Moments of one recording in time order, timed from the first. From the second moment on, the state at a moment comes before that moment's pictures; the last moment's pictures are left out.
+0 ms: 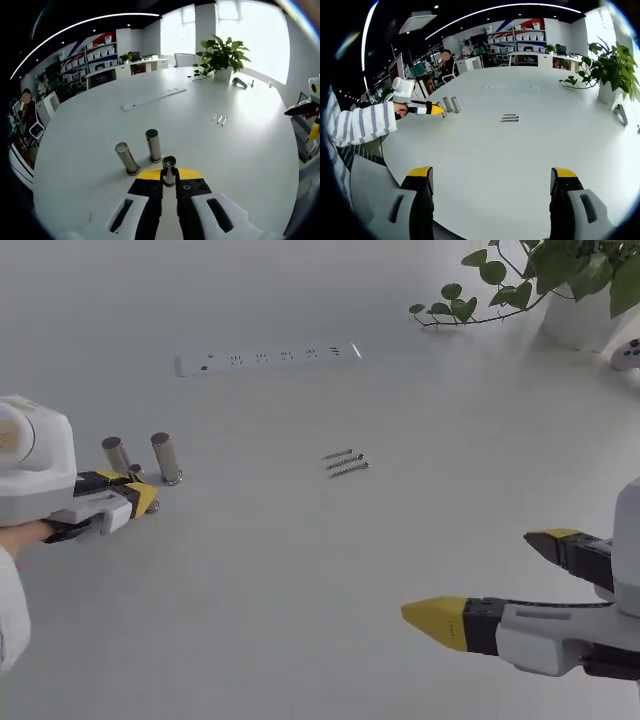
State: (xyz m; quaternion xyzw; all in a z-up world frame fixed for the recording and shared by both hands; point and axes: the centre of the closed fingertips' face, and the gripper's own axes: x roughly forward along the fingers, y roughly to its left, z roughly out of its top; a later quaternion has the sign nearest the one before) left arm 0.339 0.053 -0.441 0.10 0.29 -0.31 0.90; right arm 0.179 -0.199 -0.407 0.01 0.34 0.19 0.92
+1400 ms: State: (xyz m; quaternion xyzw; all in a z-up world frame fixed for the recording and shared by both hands) left arm 0.262 -0.036 -0.454 0.08 0.29 -0.36 0.88; right arm 0.178 -0.194 -0.408 0.02 0.34 0.22 0.91
